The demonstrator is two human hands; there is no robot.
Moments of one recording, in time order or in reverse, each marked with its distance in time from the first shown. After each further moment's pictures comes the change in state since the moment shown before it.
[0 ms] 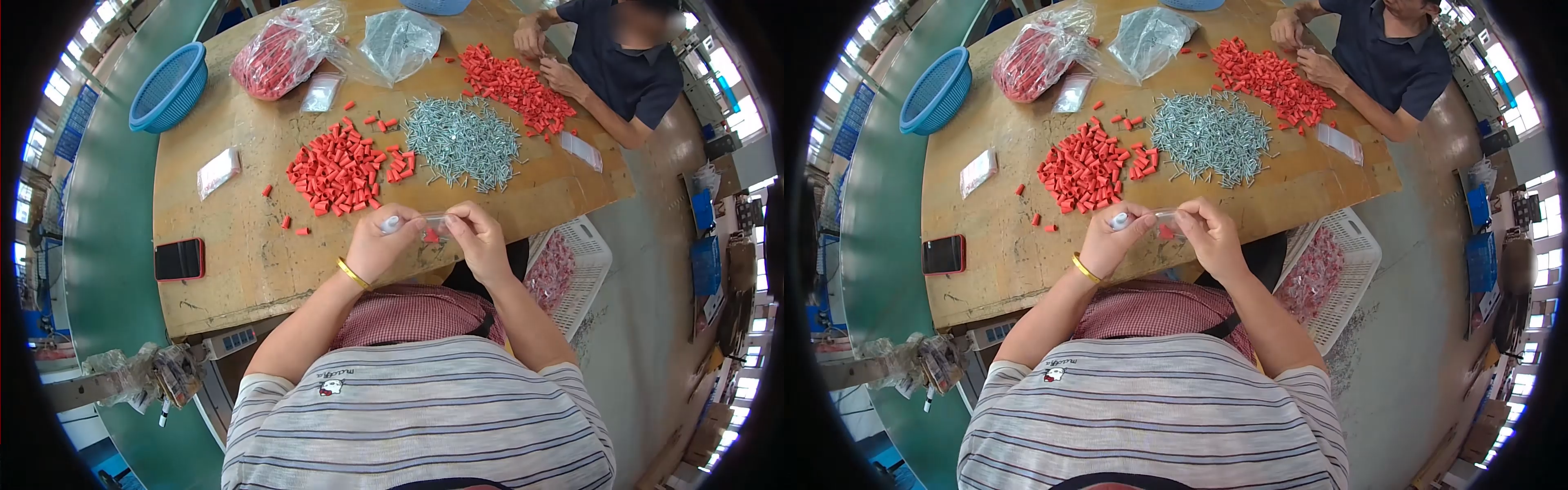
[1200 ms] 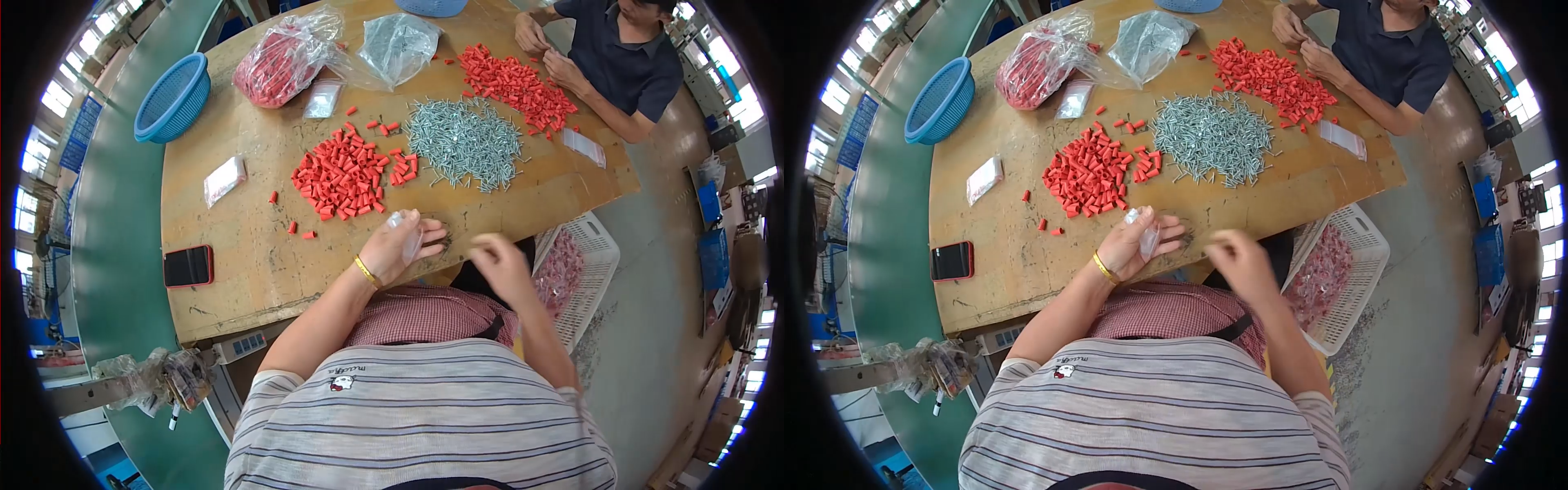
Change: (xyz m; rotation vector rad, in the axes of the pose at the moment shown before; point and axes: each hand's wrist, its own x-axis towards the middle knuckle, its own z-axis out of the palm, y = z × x) left_hand 0.012 -0.033 0.001 -0.678 -0.118 -0.443; right_hand -0.047 -0.010 -0.031 -0.509 0.074 0.164
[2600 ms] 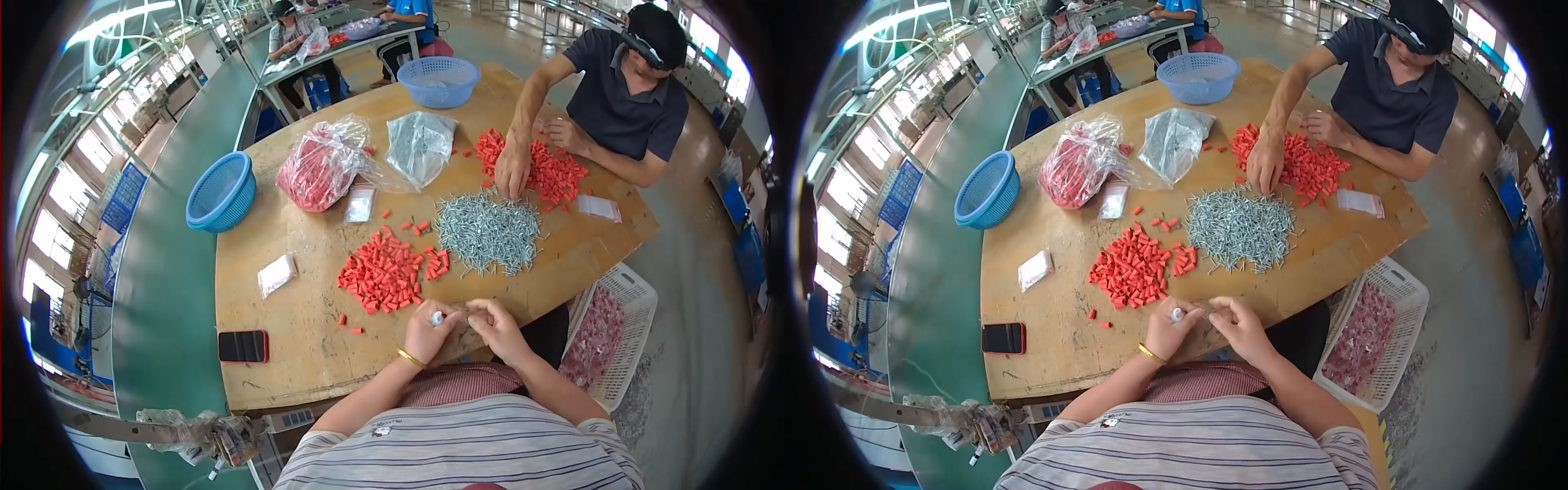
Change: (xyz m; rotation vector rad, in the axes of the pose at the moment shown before) left_hand -0.006 0.004 0.005 1.164 0.252 0.652; right_hand 0.034 0.001 0.049 0.462 -0.081 0.024
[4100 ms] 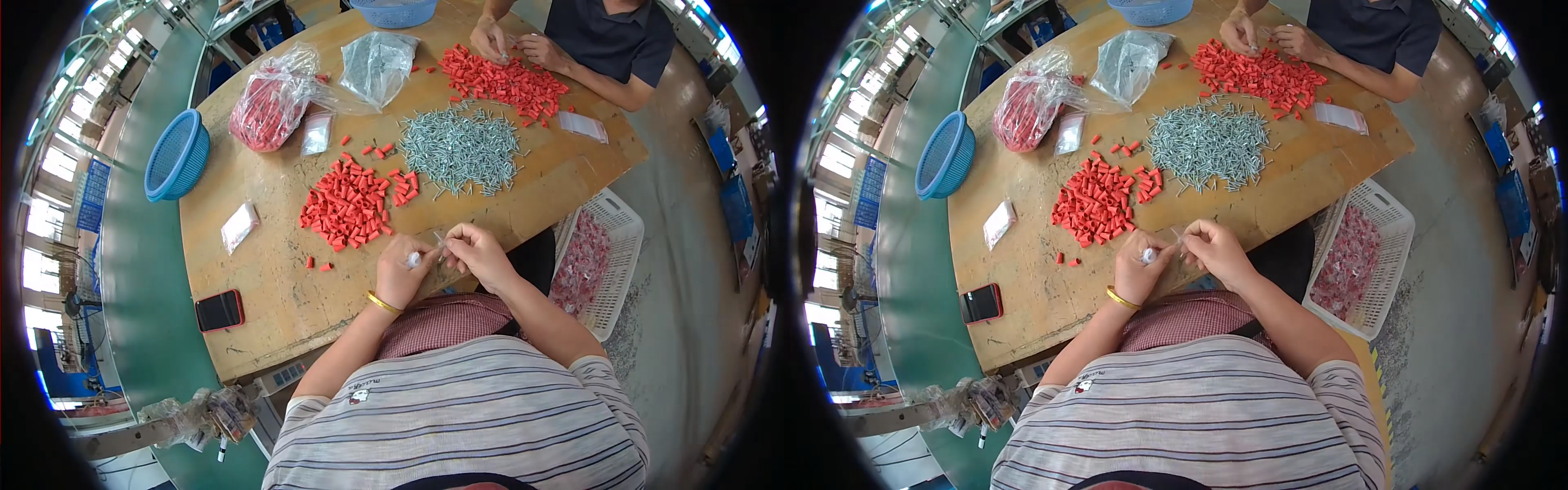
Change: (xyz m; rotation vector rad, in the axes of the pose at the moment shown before) left_hand -0.006 0.000 0.000 0.146 -0.004 0.193; right_hand 0.007 -0.004 0.001 0.232 -0.047 0.284
